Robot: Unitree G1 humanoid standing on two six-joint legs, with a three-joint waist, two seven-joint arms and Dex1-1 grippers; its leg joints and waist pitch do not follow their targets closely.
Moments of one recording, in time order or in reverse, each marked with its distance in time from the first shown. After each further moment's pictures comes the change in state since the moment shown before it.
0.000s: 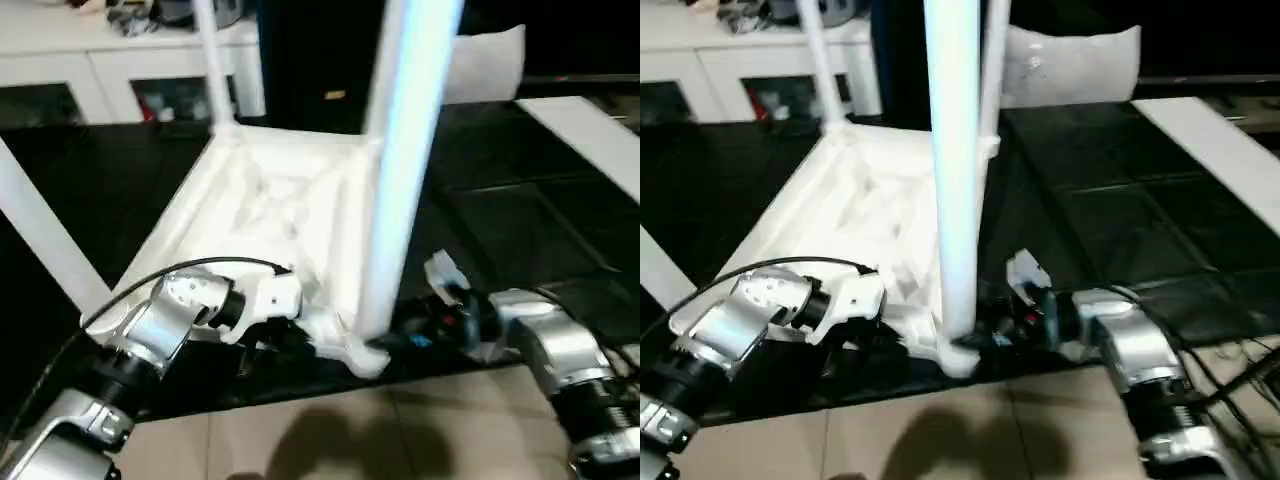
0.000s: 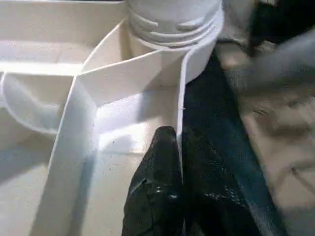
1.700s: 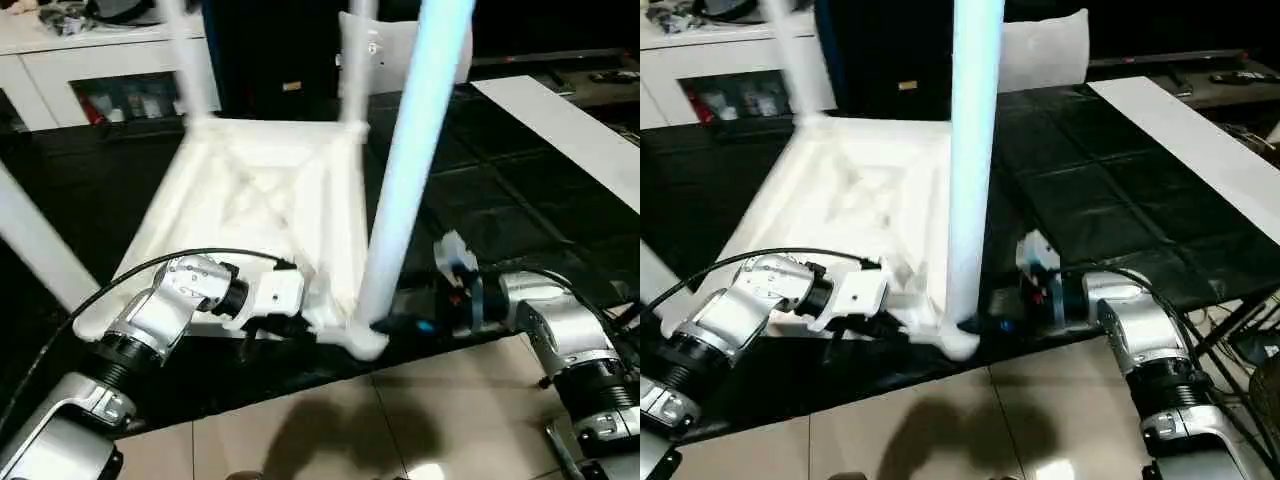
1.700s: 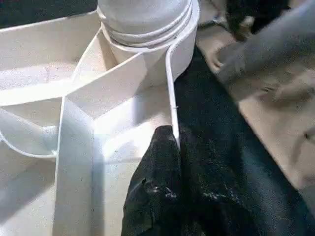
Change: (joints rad) left arm -0.079 0.048 -0.070 0.081 0.024 -0.269 -0.113; right arm -0.074 -0.072 0.030 0.086 0.003 -0.066 0.161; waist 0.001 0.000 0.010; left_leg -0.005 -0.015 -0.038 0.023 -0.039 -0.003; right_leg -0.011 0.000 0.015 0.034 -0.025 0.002
